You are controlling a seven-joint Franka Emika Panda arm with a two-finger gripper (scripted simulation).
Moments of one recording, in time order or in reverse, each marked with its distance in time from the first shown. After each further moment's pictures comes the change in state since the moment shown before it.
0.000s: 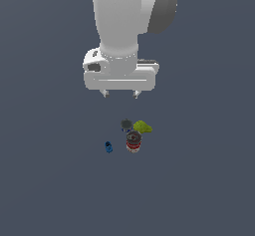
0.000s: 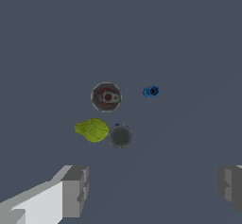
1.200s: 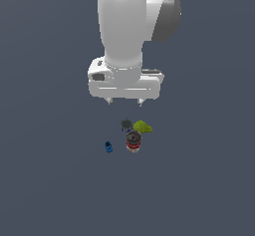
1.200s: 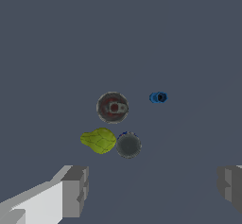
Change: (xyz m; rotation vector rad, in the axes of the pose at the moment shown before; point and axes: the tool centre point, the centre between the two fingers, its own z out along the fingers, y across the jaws) arm 0.019 -0.013 0.014 0.018 0.006 0.052
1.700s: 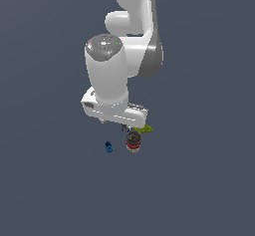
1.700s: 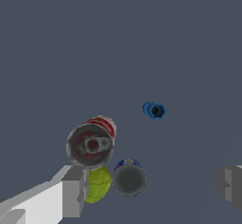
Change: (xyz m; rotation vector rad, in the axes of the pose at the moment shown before) arm 0.036 0.030 0.080 0.013 0.006 0.224
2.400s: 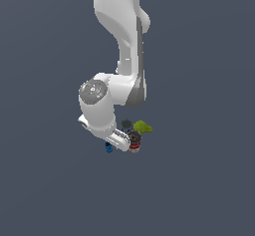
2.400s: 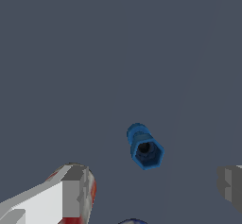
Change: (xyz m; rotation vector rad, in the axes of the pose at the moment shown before) arm 0.030 0.038 0.100 -0.010 0.013 0.259
